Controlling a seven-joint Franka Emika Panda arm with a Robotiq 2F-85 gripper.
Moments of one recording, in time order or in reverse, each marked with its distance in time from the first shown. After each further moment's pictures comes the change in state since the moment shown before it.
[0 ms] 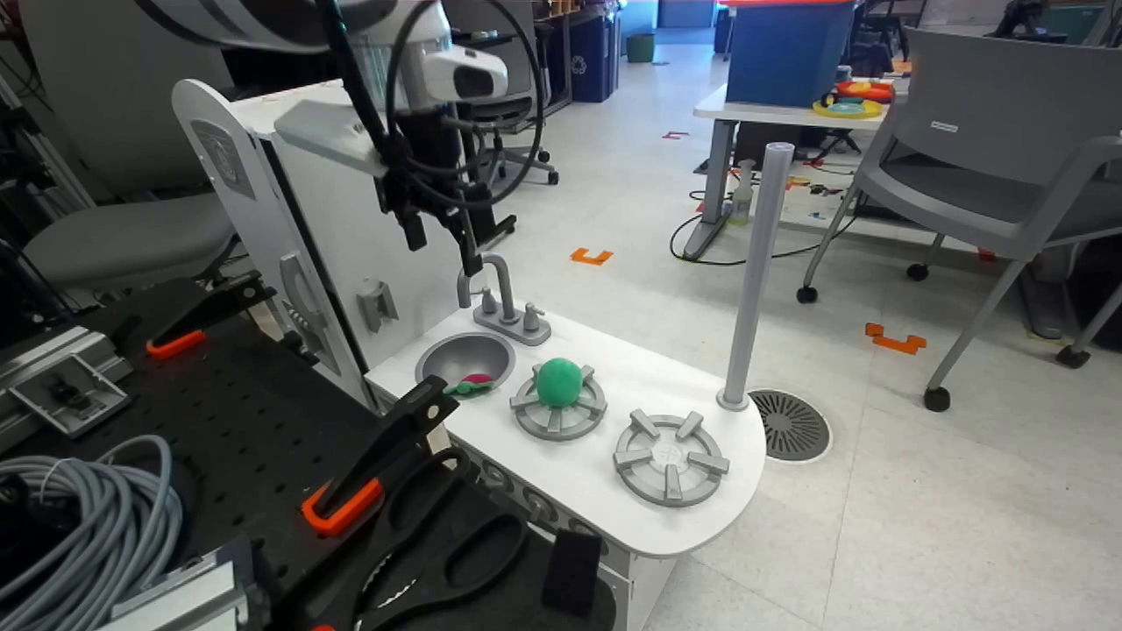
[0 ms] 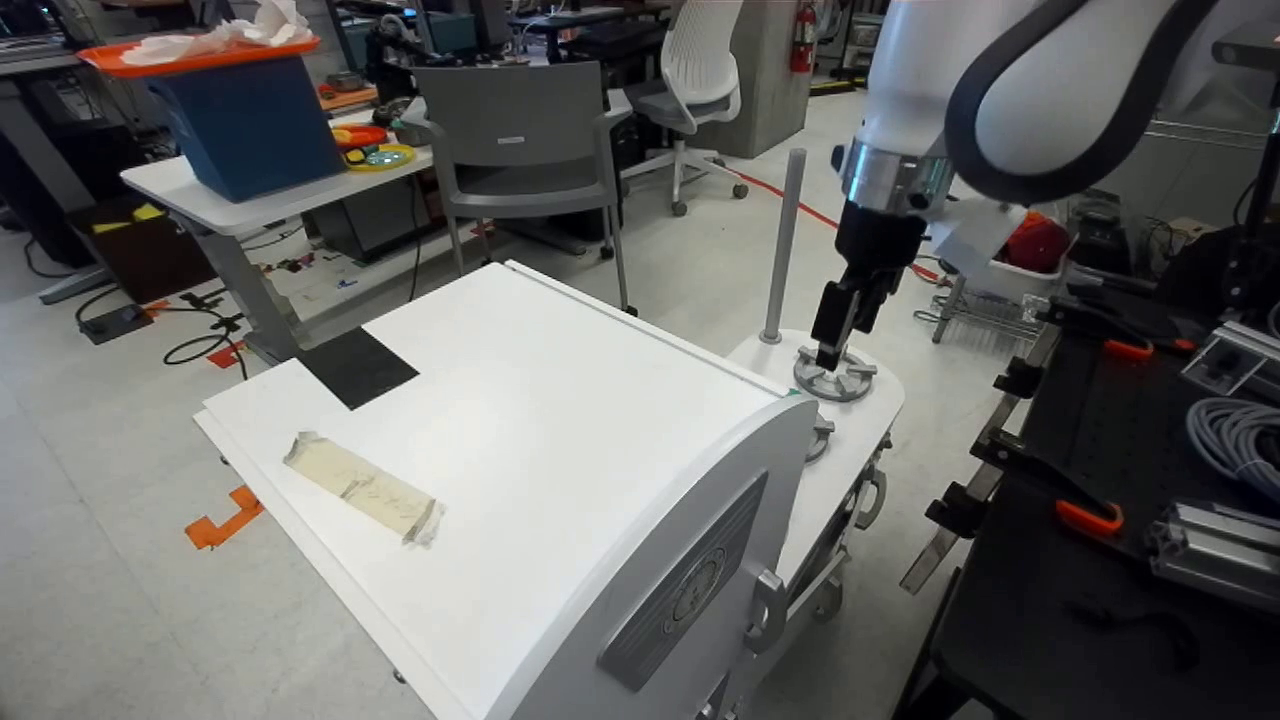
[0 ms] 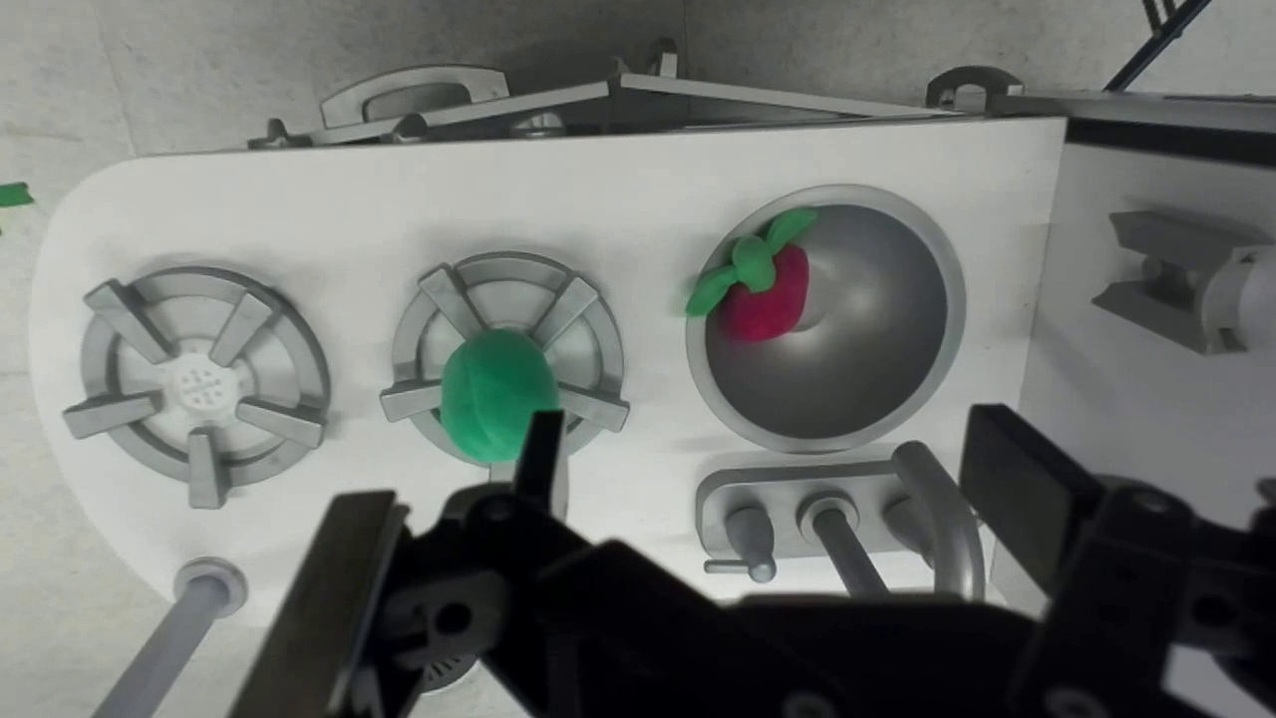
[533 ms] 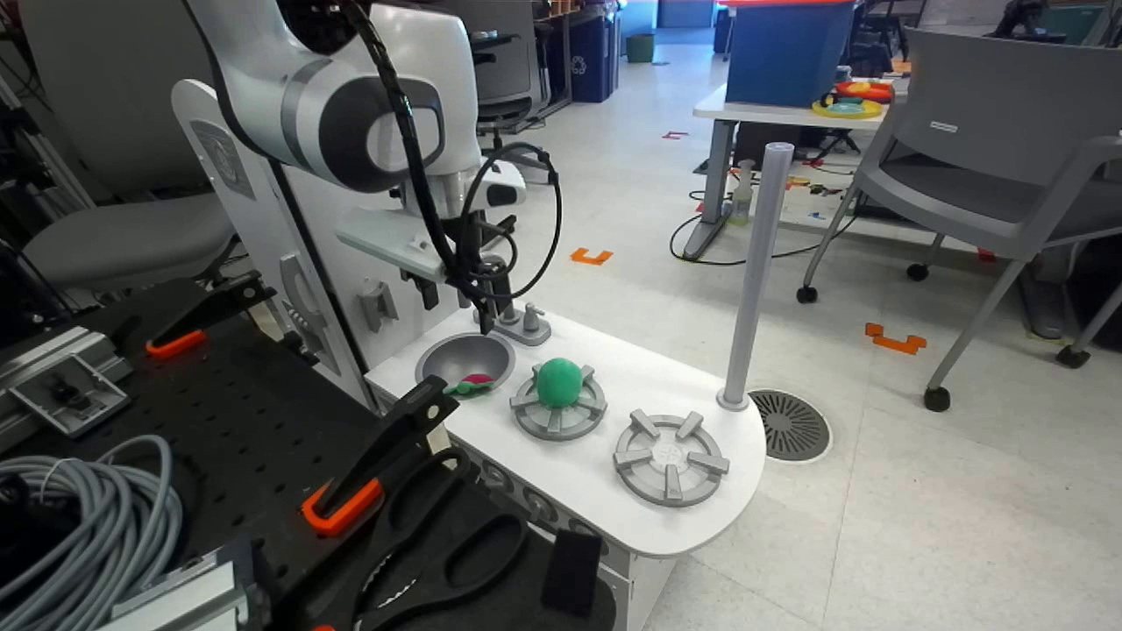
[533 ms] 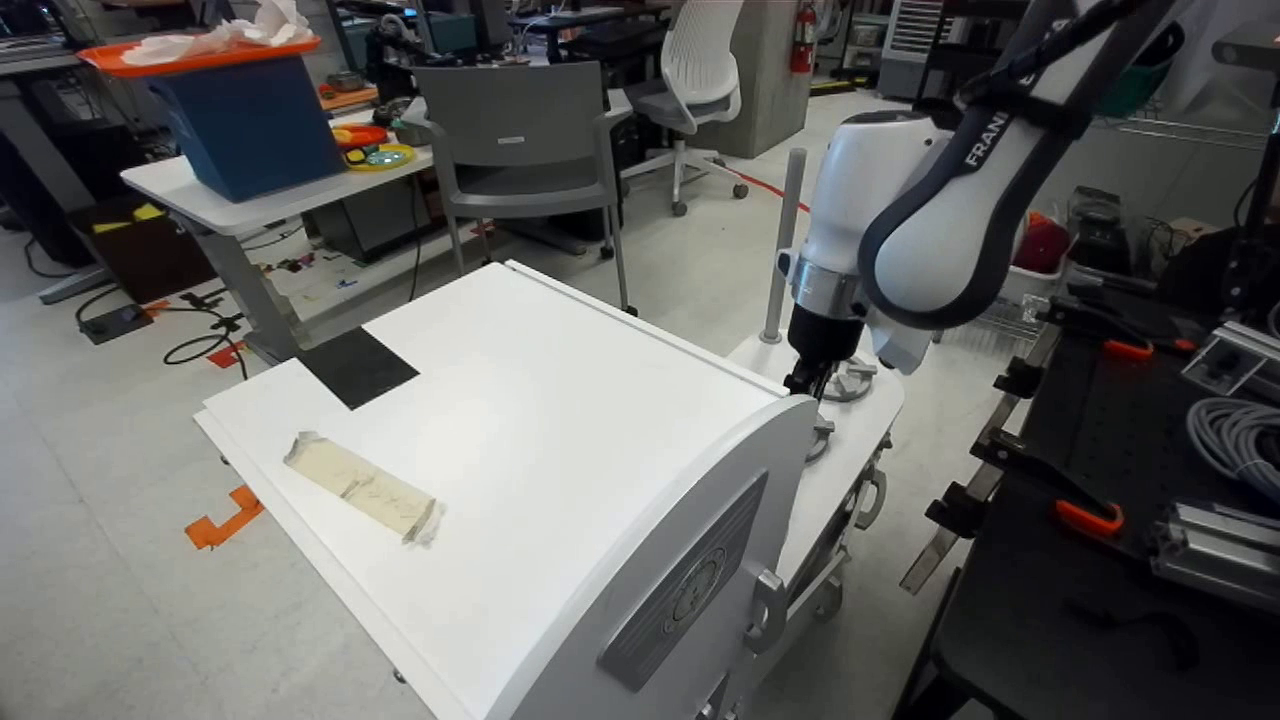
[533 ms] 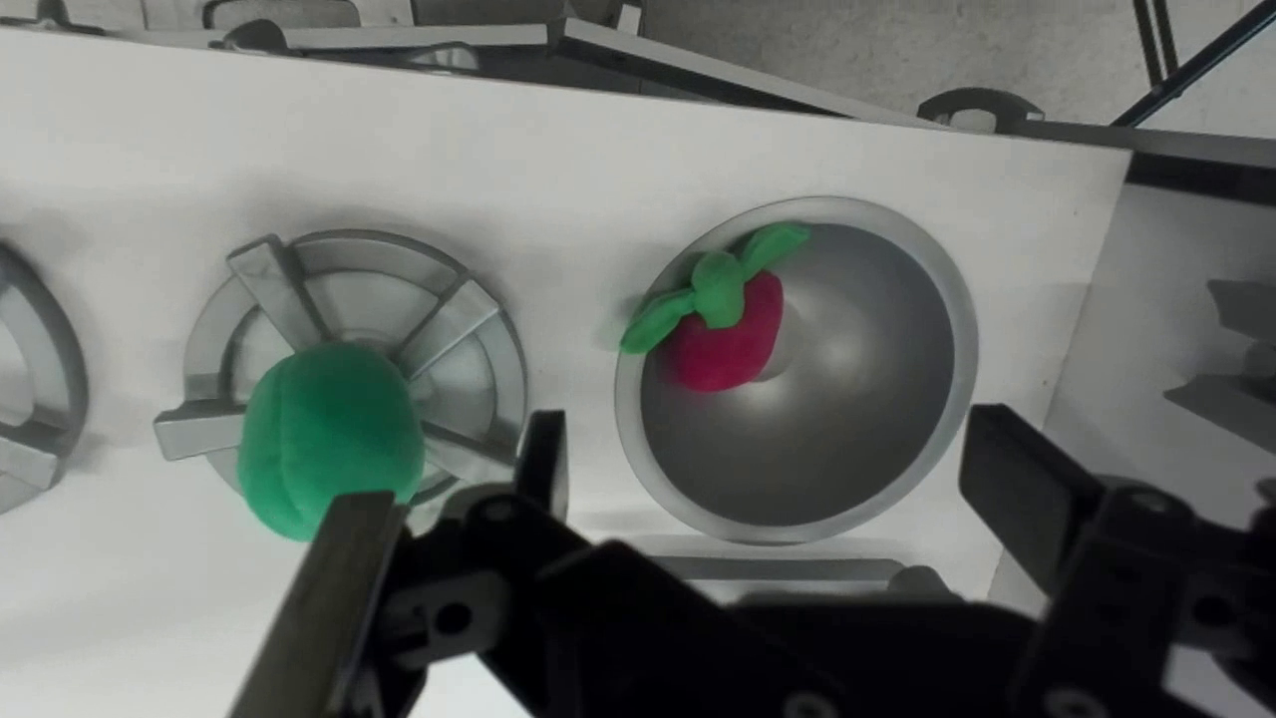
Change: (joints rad) arm -0.040 0.342 0.060 0.238 0.007 0.081 -0.169
